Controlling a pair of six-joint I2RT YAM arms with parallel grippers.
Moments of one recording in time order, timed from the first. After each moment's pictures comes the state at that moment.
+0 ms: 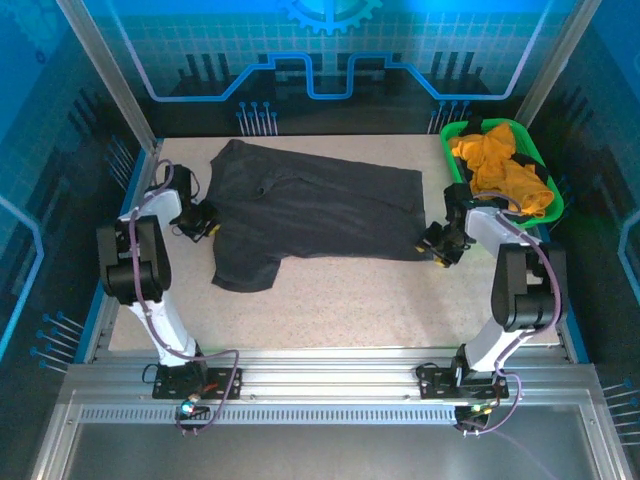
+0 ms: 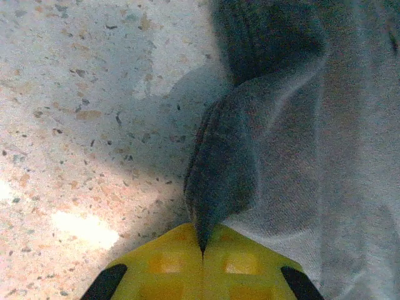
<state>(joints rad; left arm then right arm) 0.21 1.88 1.27 -0.66 0.24 -0.69 0.00 1.68 1.06 -0.78 -0.19 0.66</state>
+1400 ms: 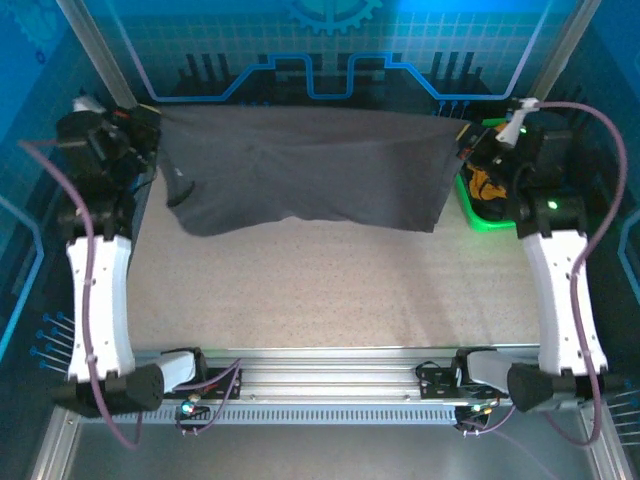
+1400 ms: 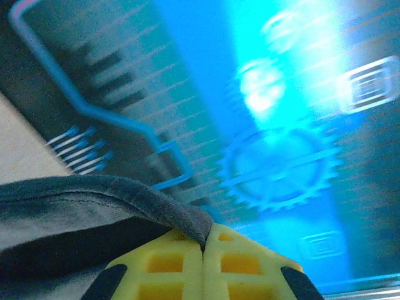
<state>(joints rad) 0.19 1.15 1.62 -0.51 0.16 -1.13 0.00 1.16 1.61 -0.70 -0.20 0.62</state>
